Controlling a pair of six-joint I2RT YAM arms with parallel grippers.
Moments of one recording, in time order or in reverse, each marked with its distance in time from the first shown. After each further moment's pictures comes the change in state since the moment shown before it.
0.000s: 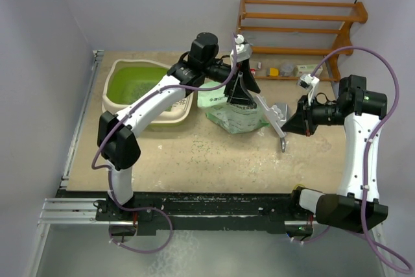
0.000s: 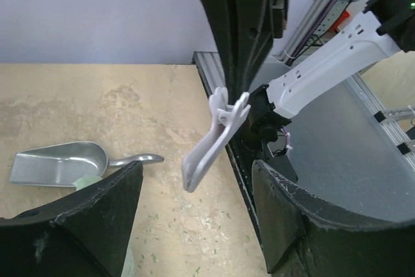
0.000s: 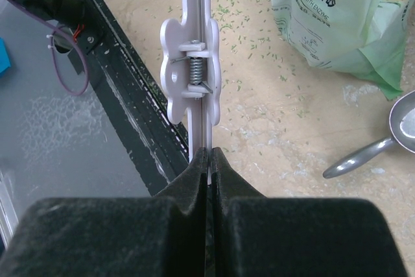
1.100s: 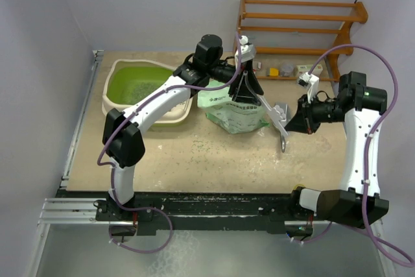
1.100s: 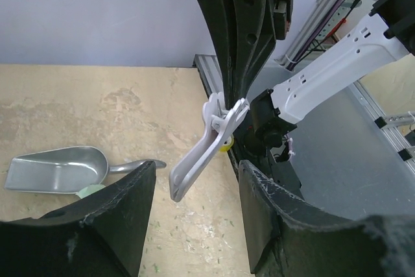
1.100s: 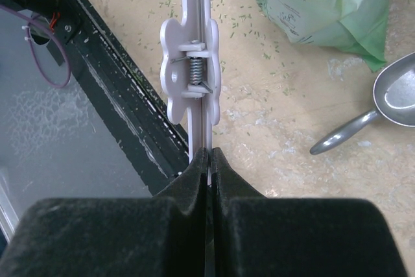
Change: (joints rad) left arm -0.013 0.056 0.013 0.071 -0.019 -0.048; right arm 0.002 0.035 0.022 -0.003 0.104 0.029
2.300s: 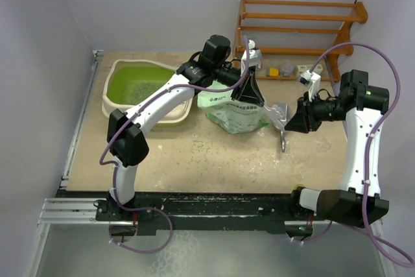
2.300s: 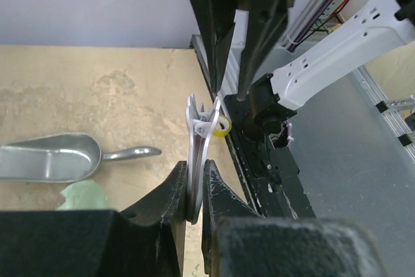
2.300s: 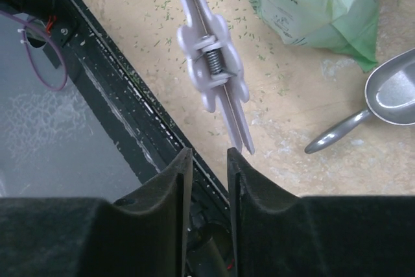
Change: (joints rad) left arm -0.030 0.037 0.108 -0.242 -0.014 0.147; right arm 0.000 0.008 0.034 0.000 0.006 0.011
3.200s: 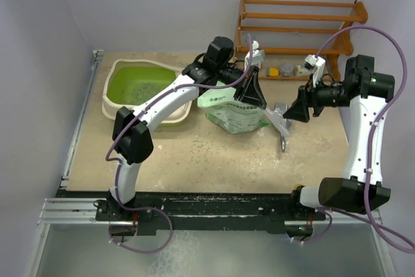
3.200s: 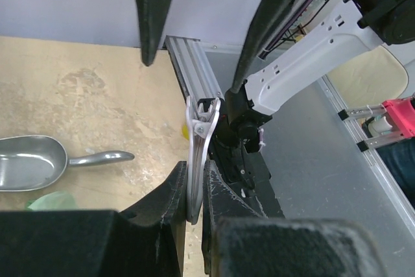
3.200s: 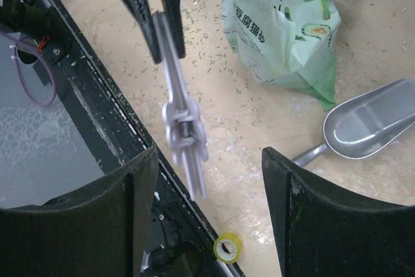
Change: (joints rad) left arm -0.002 0.057 0.022 0.069 0.061 -0.153; right arm 0.000 0.093 0.171 0.026 -0.052 -0.013
